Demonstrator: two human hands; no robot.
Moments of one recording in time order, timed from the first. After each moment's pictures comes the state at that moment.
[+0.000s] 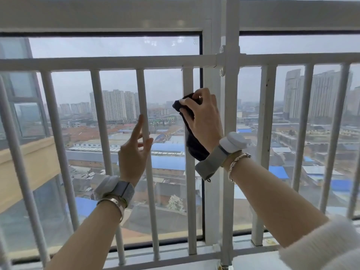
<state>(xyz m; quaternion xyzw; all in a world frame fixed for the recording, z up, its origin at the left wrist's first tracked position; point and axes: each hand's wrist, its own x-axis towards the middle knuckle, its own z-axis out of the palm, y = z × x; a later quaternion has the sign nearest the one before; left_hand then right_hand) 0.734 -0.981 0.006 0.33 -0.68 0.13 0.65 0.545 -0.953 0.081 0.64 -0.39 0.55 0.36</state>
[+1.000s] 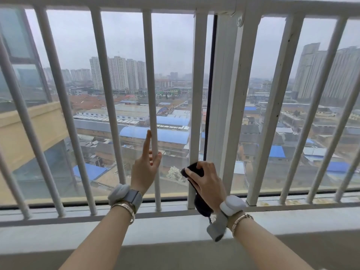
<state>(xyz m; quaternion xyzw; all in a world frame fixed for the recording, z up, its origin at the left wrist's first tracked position) 0.735 -0.959 -0.137 0.43 -0.71 -0.04 0.56 0.528 -0.936 -0.189 0.76 -0.45 0.39 0.28</state>
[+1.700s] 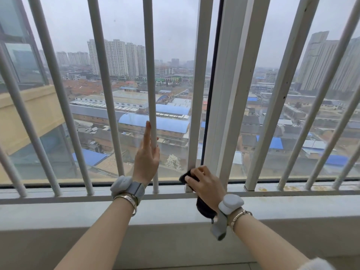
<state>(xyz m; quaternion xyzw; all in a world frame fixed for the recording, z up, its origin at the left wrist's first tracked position) 0.726 -0.958 -0.172 0.41 -0.70 -0.02 0.58 0.517 -0.927 -0.243 0.81 -0.38 0.29 0.34</state>
